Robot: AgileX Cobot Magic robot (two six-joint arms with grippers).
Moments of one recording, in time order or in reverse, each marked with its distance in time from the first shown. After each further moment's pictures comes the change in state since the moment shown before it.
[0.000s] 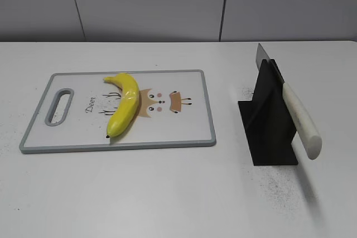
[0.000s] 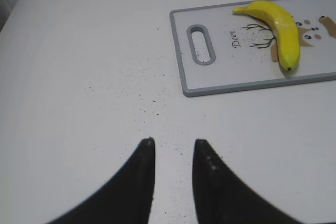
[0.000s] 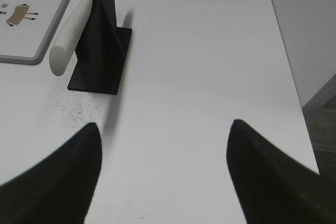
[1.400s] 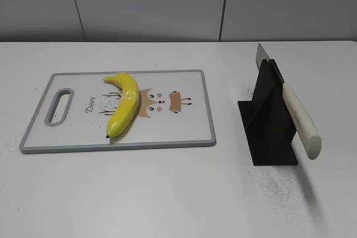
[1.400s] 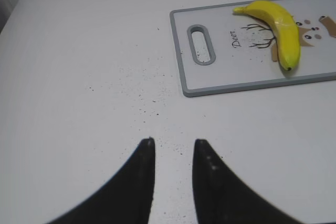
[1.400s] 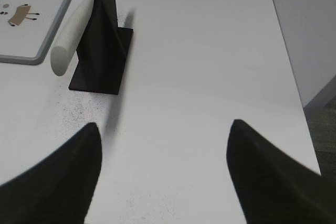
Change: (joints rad) left arm 0.001 0.000 0.000 0.000 0.001 0.000; right arm 0.000 0.000 0.000 0.006 0.000 0.000
